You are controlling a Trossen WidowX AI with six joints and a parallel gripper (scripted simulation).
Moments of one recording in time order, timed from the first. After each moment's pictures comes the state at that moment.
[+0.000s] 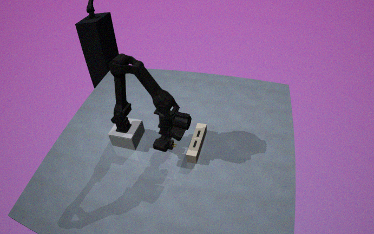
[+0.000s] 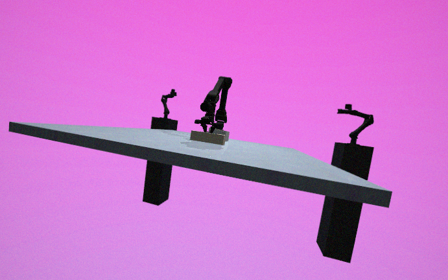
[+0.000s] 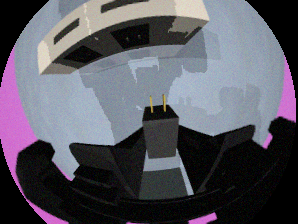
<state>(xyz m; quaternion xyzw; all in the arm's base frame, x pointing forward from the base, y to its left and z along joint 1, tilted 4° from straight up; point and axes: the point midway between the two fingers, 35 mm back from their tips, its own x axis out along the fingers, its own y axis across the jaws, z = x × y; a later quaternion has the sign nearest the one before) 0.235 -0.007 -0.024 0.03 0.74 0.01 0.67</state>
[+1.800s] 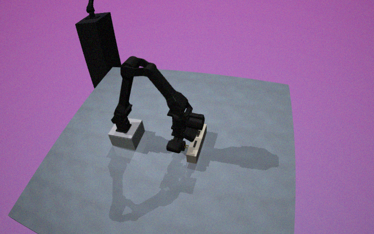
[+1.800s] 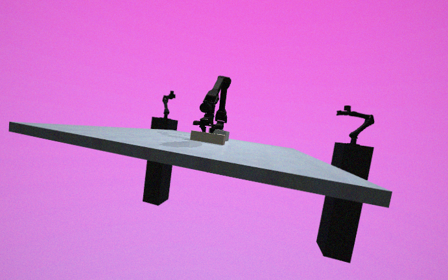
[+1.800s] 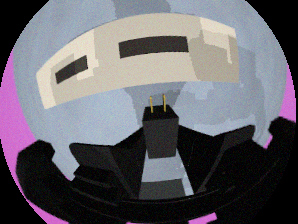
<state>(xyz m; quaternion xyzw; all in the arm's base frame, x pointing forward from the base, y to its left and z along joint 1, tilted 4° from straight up) 0.287 0.008 -0.034 0.02 0.74 0.02 0.68</state>
